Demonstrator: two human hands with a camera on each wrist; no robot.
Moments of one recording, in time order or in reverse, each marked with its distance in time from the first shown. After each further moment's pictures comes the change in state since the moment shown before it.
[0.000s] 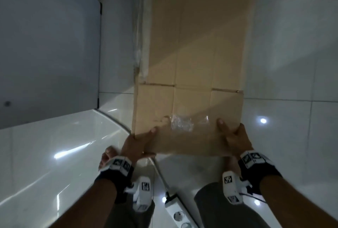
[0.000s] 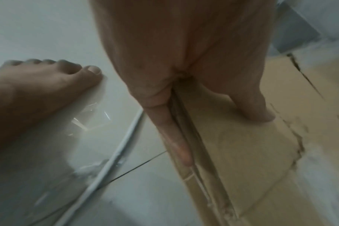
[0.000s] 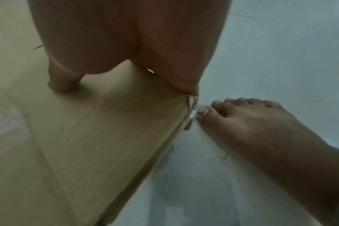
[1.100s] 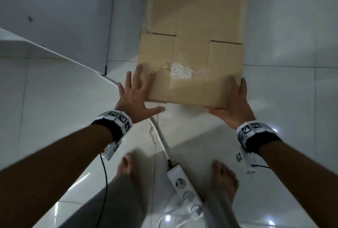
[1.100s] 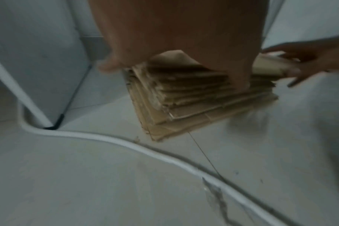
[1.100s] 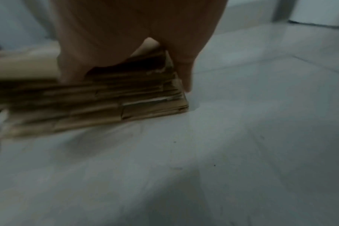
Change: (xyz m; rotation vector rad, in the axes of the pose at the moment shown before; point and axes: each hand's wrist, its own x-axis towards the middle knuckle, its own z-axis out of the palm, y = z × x) left_hand -0.008 -0.039 -0.022 1.386 0.300 0.982; right_hand -0.038 0.059 -0.006 -0.578 -0.005 -0.607
